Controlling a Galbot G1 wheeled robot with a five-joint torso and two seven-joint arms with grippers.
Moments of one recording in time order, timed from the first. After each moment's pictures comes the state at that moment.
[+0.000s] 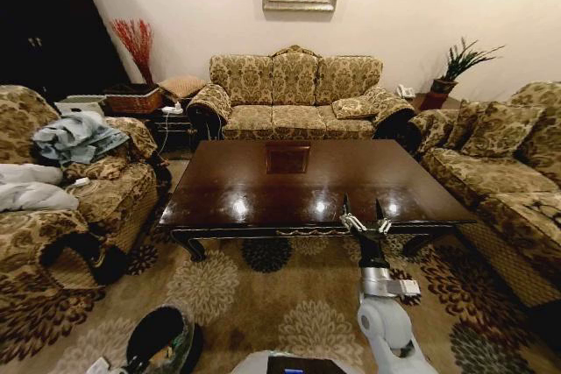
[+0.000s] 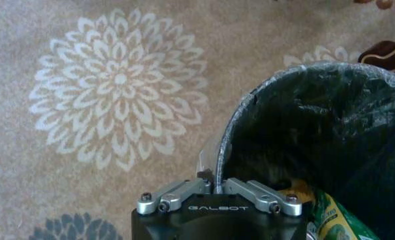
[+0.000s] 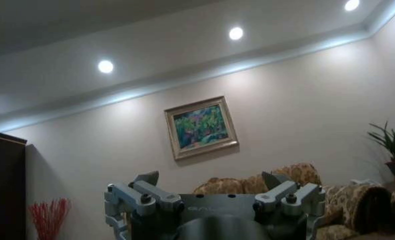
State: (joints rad) left arm 1.43 -1.35 -1.06 -1.02 -0.72 0.42 -0.15; right arm -1.51 1.42 0.44 2.10 0.34 0.37 0.05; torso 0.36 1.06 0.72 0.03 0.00
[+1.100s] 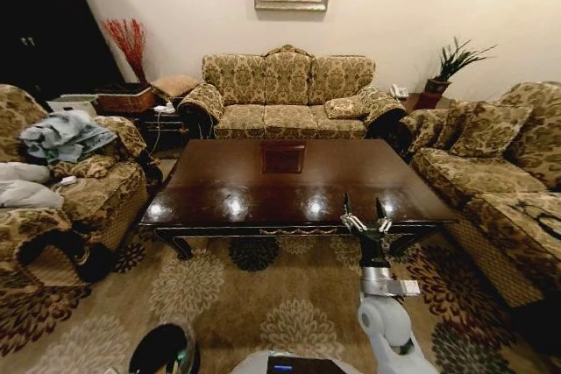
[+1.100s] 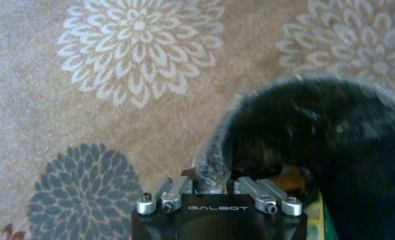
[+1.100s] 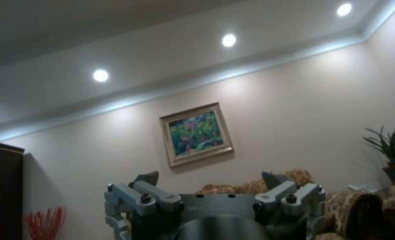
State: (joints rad) left arm 1.36 -1.37 -1.05 -0.85 -0.68 0.34 -0.22; right arm -1.50 1.42 0.45 2.08 0.36 0.41 0.02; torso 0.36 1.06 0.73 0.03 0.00
